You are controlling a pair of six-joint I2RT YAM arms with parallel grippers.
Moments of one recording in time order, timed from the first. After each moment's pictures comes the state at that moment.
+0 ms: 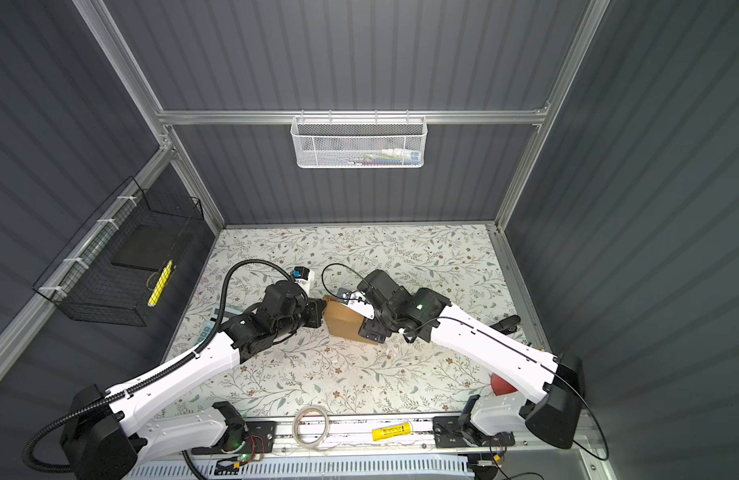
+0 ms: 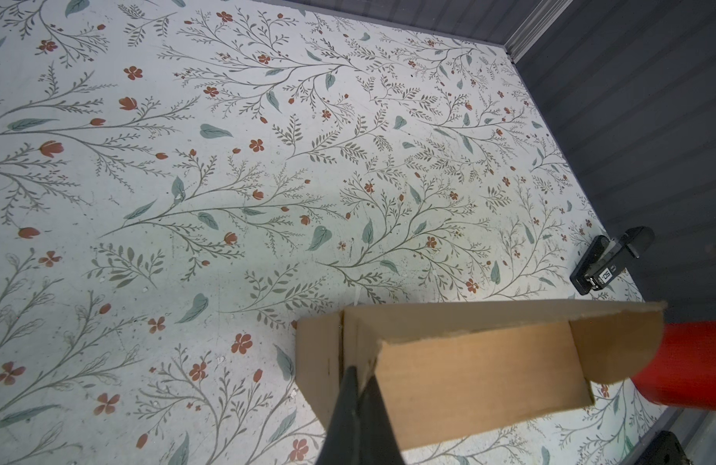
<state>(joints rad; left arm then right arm) -0.75 1.16 0.83 -0.31 -0.06 -0.50 0.93 1.34 1.25 -0.83 0.22 -0.48</state>
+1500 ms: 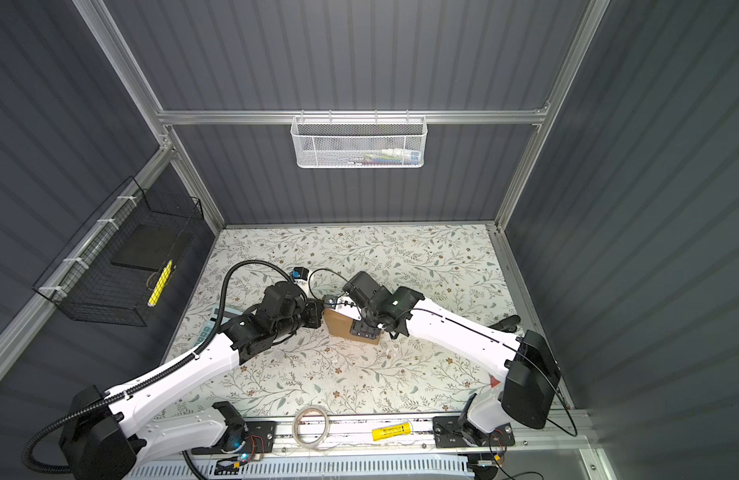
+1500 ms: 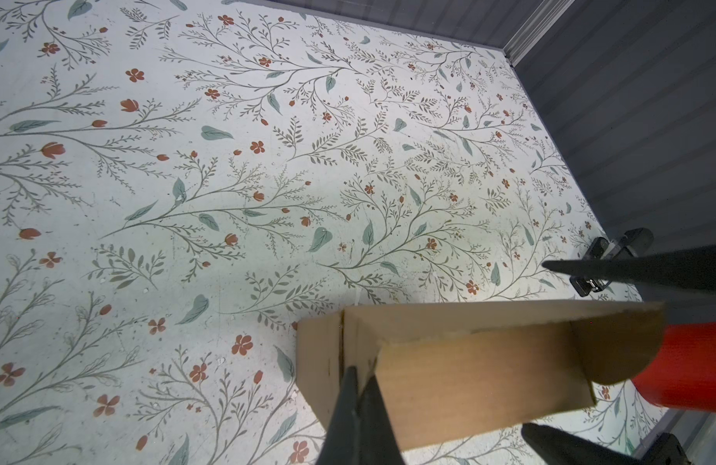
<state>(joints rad) -0.75 1.15 0.82 -0.30 -0.06 -0.50 0.93 1.48 1.24 -0.72 0.22 -0.55</state>
